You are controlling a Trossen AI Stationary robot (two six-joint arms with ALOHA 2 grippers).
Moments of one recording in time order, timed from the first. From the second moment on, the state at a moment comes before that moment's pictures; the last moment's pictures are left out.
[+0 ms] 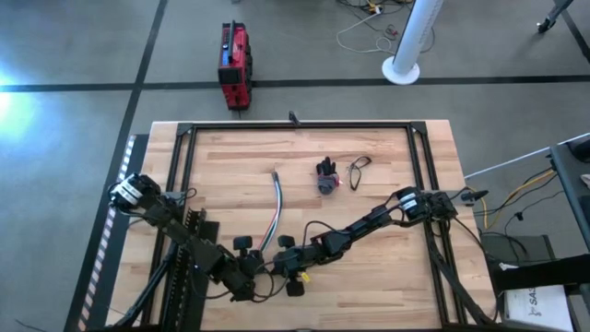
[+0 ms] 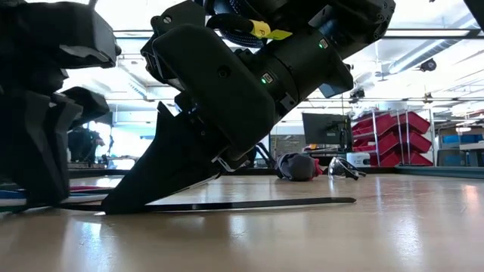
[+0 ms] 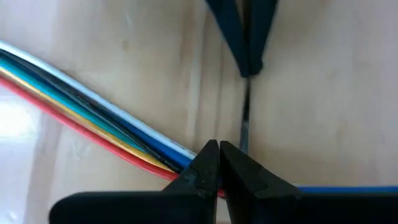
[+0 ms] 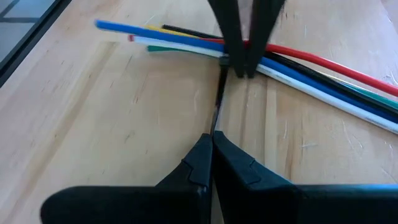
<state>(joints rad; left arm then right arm) -0.70 1.74 0.95 -0.42 -0.35 -0.72 0.34 2.41 1.41 0.20 0.00 0.18</state>
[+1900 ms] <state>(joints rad) -0.74 1.75 1.00 -0.52 -0.25 -0.69 0.34 2.40 1.40 0.21 0.00 0.17</state>
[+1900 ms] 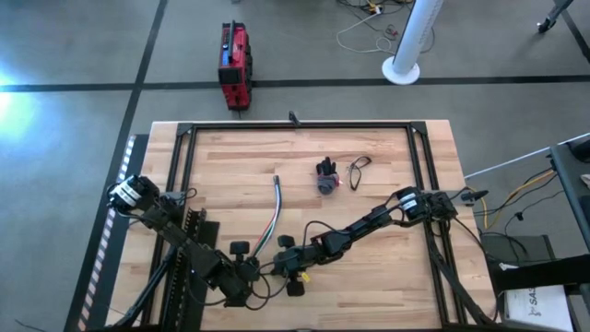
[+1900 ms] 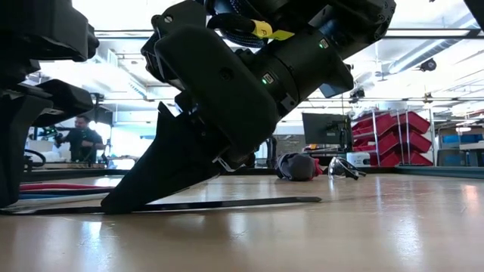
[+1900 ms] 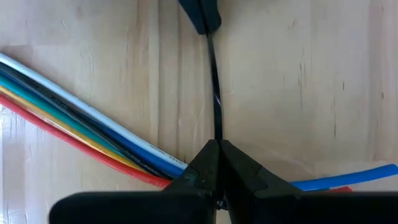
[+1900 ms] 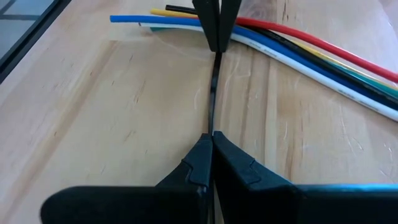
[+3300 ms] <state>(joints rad) -0.74 1.75 1.00 -0.51 -0.28 -0.69 0.35 2.36 1.40 0.31 0.06 0.15</state>
